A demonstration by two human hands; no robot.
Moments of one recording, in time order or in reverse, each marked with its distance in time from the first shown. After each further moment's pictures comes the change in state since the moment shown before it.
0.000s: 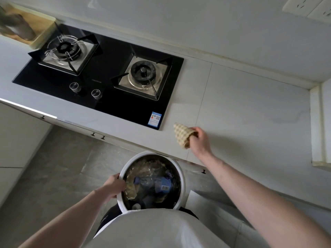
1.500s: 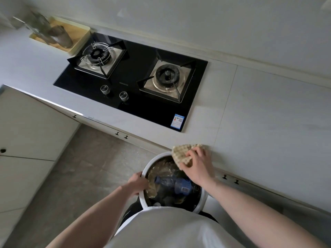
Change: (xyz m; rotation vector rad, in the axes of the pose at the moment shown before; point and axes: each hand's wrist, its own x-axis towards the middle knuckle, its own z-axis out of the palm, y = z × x) left_hand -0.004 -0.002 -0.008 0.044 -0.020 -0.015; right_hand -0.045 0.061 0.070 -0.832 -0.104 -0.466
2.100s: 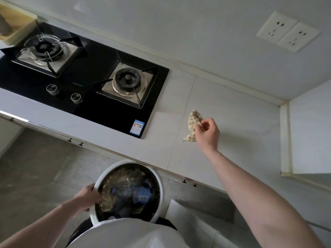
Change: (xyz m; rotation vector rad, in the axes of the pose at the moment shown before) left_hand 0.011 -0.003 0.007 -0.037 0.078 0.013; right_hand 0.080 0.113 -0.143 0.508 0.578 0.380
